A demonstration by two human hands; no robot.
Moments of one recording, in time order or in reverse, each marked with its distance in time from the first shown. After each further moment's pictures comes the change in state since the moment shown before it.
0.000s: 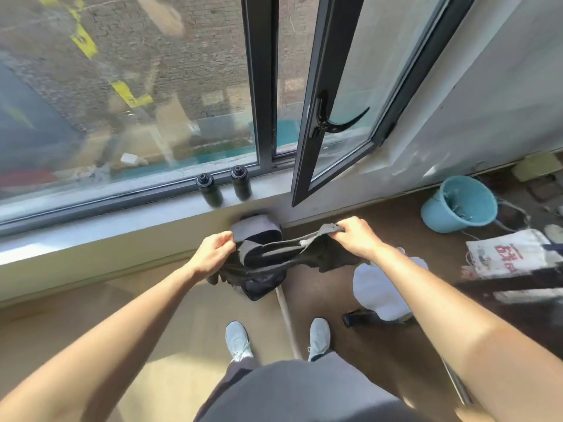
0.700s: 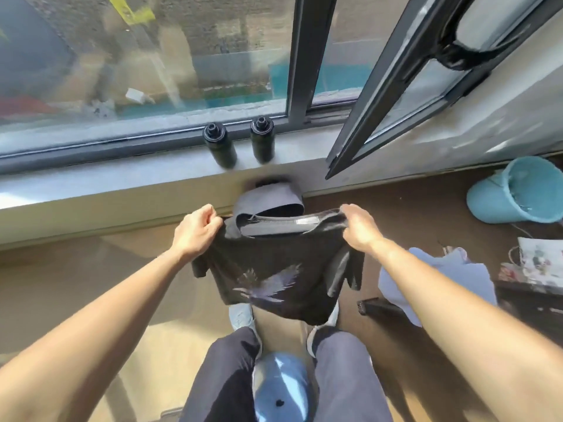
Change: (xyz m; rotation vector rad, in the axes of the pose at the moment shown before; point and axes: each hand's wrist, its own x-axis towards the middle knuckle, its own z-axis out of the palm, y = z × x) left_hand 0.107 -0.136 0.011 0.159 0.279 -0.223; right_hand 0.171 0.041 0.150 -0.213 -0.096 0.007
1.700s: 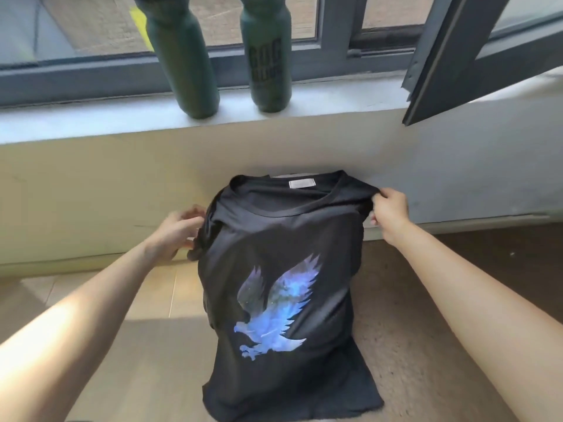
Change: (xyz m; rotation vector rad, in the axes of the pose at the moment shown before) left_hand 0.260 -0.203 0.269 -0.694 -0.007 0.070; right_hand 0.382 0.132 0.241 0.939 0.487 -0.004
